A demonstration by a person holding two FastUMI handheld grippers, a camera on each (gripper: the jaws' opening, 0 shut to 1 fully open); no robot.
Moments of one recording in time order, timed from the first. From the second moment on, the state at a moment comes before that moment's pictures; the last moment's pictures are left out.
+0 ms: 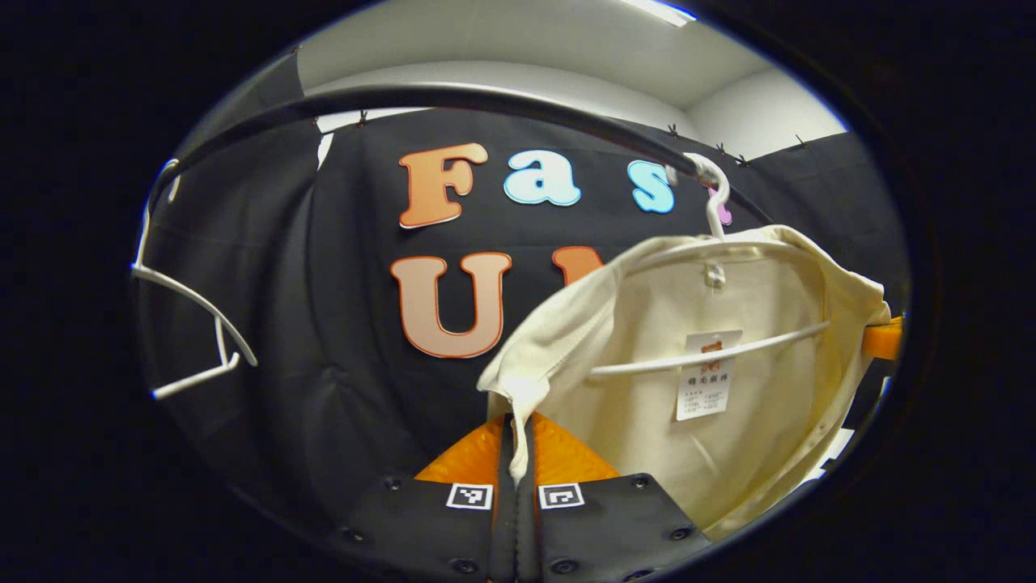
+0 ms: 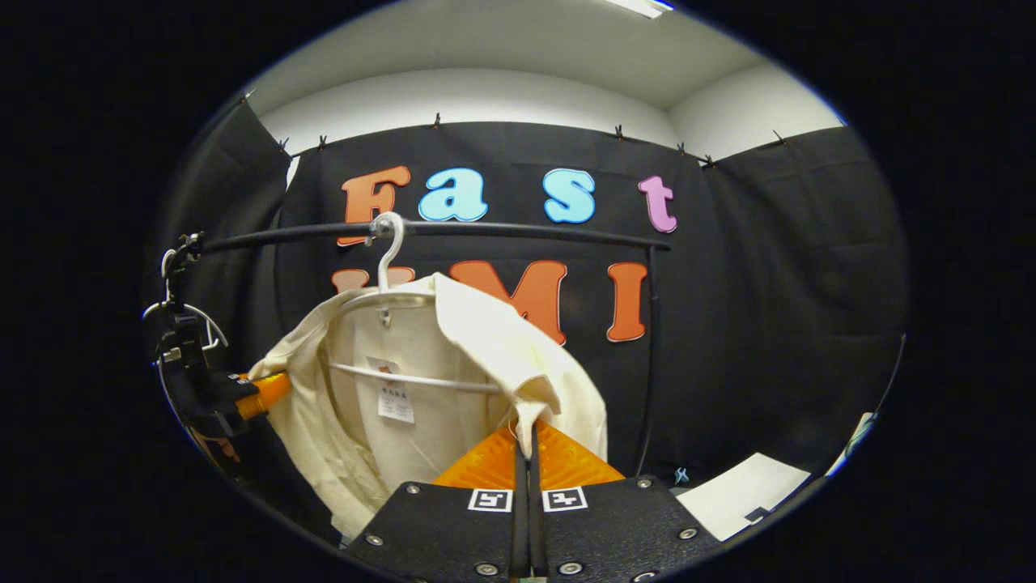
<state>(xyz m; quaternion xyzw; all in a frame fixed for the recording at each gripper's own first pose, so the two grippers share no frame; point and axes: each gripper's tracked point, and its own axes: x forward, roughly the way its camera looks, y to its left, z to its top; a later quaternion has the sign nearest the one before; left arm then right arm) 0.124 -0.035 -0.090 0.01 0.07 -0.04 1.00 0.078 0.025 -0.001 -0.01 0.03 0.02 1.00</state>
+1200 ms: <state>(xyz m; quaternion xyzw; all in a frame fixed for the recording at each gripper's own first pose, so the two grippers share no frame) 0.183 0.013 -0.055 0.07 0.03 0.00 1.00 0.179 -0.061 0.037 -0.07 0.01 -0.01 1.00</state>
